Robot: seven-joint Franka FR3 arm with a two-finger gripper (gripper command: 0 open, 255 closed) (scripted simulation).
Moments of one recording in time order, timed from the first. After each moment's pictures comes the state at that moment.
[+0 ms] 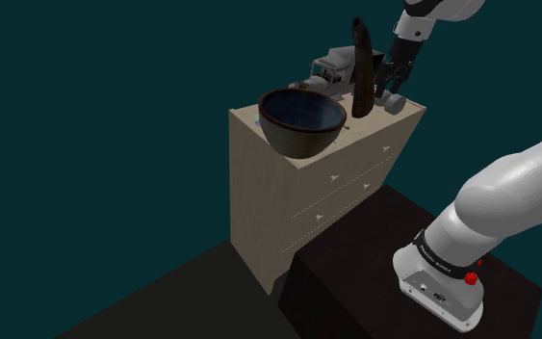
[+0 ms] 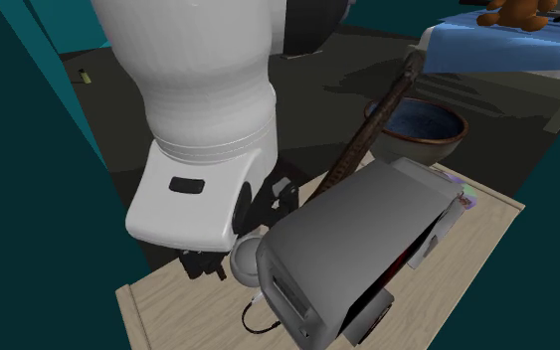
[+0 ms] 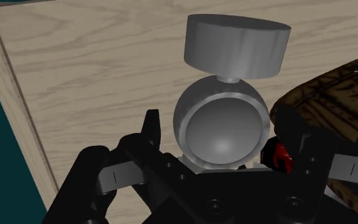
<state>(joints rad) -0.11 -0.35 -0.37 -2.28 -0.08 1.88 -0.35</state>
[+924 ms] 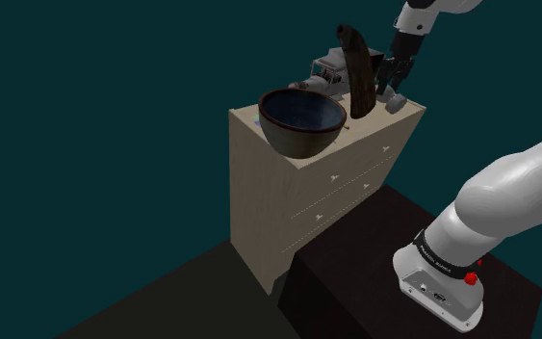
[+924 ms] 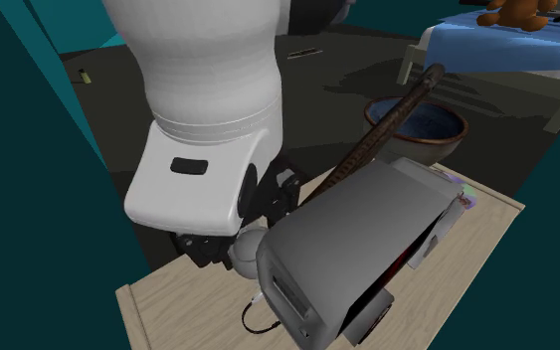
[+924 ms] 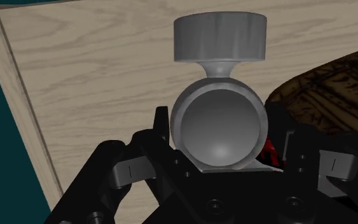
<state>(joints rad) -0.11 -0.36 -0.36 -2.24 -0.08 1.82 -0.34</state>
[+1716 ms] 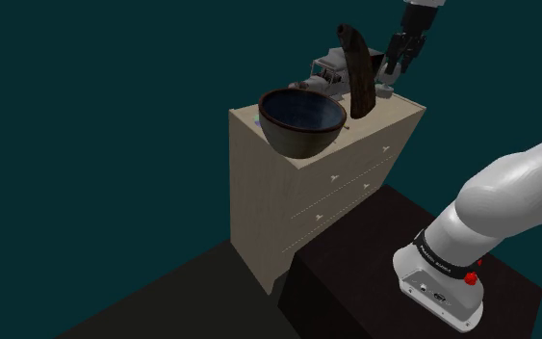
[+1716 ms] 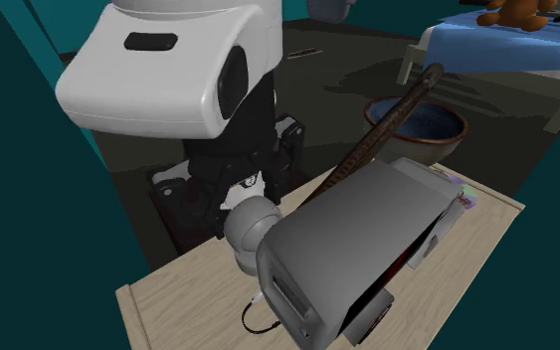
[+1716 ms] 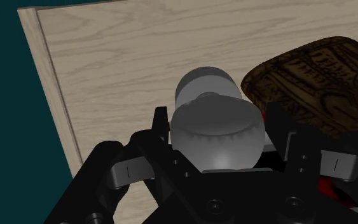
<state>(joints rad) -0.10 -0.37 -0.34 -2.09 -0.07 1.66 -0.33</state>
